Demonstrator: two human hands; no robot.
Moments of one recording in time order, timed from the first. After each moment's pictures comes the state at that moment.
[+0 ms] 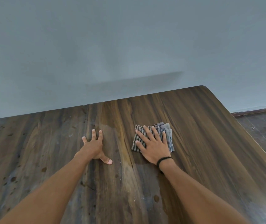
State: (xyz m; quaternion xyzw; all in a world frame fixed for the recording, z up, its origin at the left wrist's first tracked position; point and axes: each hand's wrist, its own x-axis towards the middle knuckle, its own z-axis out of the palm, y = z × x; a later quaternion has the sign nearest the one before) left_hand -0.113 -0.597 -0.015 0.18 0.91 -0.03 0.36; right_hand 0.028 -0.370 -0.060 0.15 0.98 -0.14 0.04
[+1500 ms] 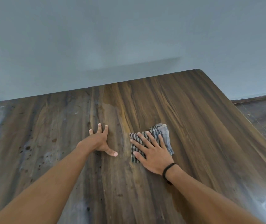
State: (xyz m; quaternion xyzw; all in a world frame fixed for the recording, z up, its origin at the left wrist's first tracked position) left_hand -0.033 -0.627 -0.015 0.19 0.89 -0.03 0.41; right_hand 0.154 -0.433 -0.068 0.05 0.99 -0.13 0.06
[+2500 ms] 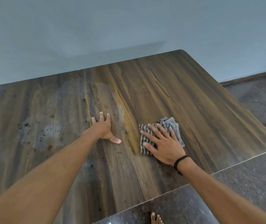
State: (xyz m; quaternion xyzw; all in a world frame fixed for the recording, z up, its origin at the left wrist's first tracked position) left_hand 0.057 -0.642 -0.017 0.24 0.90 -0.06 0.36; right_hand 0.283 -0.467 -0.060 0.14 0.98 -0.14 0.07
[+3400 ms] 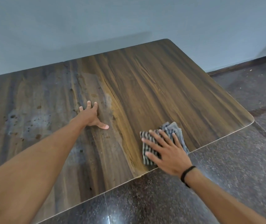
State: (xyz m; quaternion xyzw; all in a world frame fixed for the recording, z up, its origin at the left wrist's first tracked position) left_hand 0.068 -0.652 -0.013 0.23 0.91 -0.01 0.34; right_hand 0.396 -0.486 -0.070 0.16 0.98 -0.12 0.04
